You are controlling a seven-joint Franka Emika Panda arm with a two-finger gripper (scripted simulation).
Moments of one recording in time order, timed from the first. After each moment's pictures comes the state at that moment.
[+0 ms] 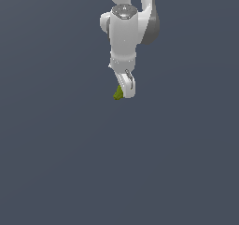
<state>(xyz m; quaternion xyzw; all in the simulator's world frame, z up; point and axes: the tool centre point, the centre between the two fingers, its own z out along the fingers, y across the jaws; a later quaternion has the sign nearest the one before) -0.098 0.013 0.226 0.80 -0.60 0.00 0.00</state>
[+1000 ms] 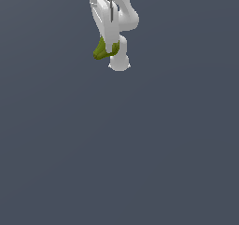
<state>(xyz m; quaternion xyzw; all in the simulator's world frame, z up) -0.099 -0.044 0.425 0.80 -0.60 0.00 0.00</state>
